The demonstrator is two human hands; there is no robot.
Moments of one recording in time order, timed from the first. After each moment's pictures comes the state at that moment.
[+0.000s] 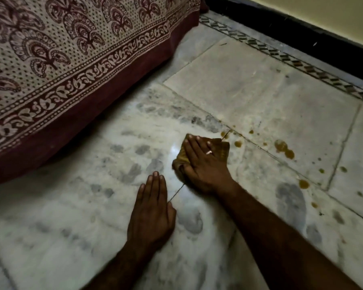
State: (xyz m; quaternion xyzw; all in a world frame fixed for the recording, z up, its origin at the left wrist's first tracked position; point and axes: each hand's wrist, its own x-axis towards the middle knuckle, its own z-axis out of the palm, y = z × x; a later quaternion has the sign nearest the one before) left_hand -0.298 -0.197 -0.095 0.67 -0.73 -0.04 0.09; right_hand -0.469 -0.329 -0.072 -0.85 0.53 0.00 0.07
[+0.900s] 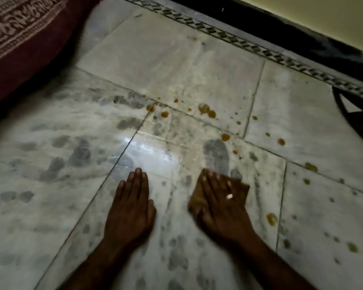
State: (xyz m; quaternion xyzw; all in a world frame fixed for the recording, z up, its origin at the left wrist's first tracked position) left_hand -0.379 -0.161 -0.099 0.54 -0.83 -0.07 0.06; right_hand -0.637 -0.099 -0.071 -0.73 0.68 -0.01 0.06
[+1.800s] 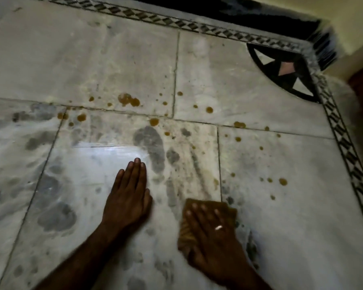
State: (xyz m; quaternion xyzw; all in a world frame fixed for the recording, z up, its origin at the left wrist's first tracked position) left_hand -0.496 -0.166 -0.094 0.36 -0.93 -0.08 0.05; right_hand -0.662 0.063 -0.073 -0.68 0.74 -0.01 0.03
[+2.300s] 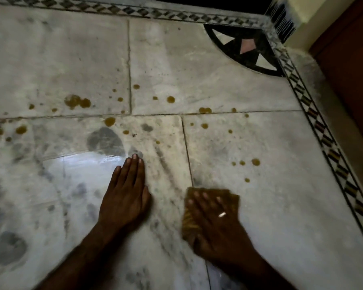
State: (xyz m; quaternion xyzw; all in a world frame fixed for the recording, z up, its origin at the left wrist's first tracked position) left_hand -0.567 -0.145 -0.100 0.28 -0.96 -0.07 0.06; right_hand -0.712 0.096 -0.071 -0.62 0.78 -0.02 0.02
